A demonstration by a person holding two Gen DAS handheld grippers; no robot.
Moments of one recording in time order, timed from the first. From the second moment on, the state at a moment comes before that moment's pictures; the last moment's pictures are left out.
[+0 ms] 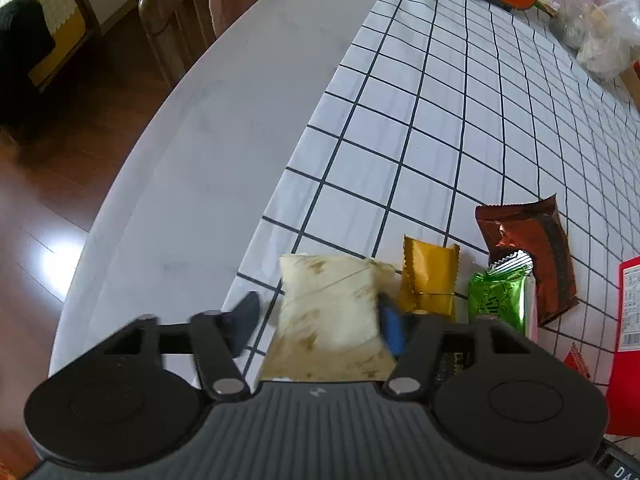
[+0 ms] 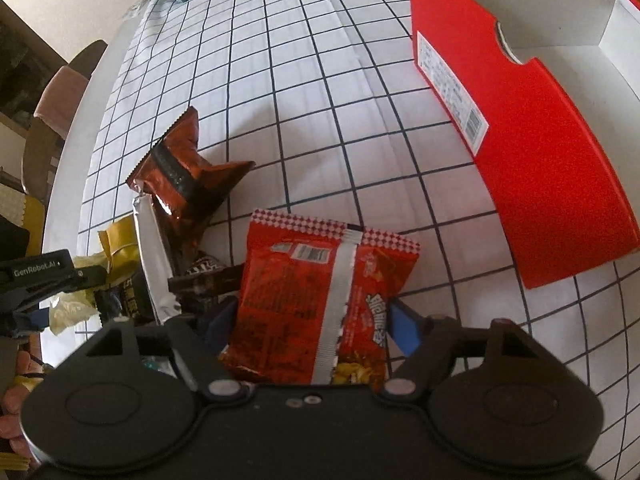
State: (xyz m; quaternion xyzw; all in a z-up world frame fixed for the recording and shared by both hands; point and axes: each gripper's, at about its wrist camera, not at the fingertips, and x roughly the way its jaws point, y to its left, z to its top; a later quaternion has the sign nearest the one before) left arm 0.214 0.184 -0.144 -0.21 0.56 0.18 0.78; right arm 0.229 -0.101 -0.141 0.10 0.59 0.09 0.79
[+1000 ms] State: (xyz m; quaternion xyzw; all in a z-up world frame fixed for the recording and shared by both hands) left arm 0.132 0.164 -0.092 -0.19 0.52 0.14 0.82; right arm 0.157 -0.137 -0.089 0.09 0.53 0.08 0.84
